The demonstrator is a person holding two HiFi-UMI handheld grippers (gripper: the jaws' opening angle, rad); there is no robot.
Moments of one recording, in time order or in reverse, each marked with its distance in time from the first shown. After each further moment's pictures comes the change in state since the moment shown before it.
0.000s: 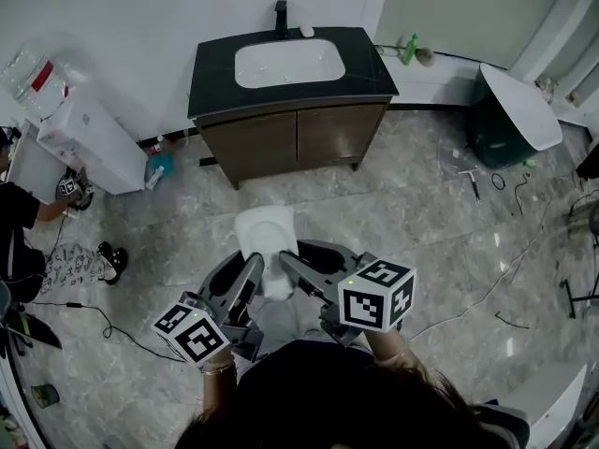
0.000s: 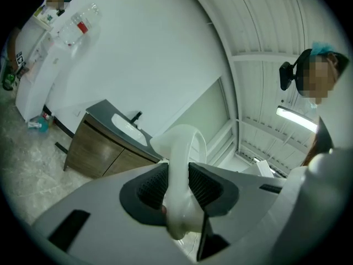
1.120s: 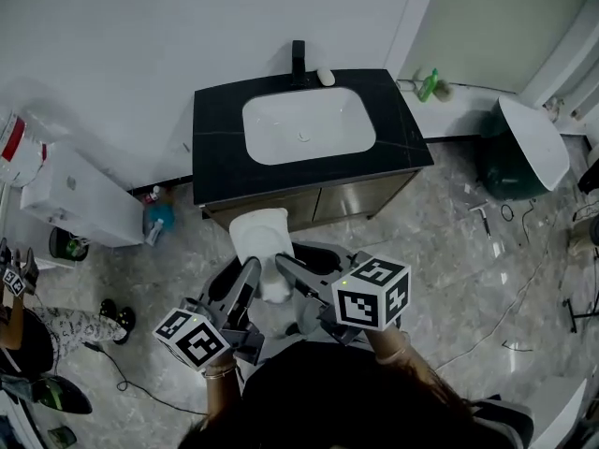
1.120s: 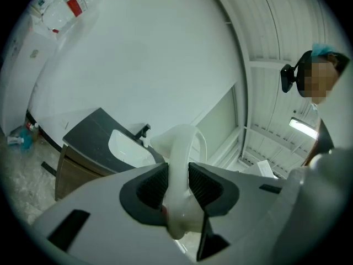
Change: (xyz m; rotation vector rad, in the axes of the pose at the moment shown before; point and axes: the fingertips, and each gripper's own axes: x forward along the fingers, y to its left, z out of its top) left arm 0.176 0.178 0.185 -0.024 -0.020 -0.015; right arm 0.212 -0.135 0.184 -0.048 0.025 -0.023
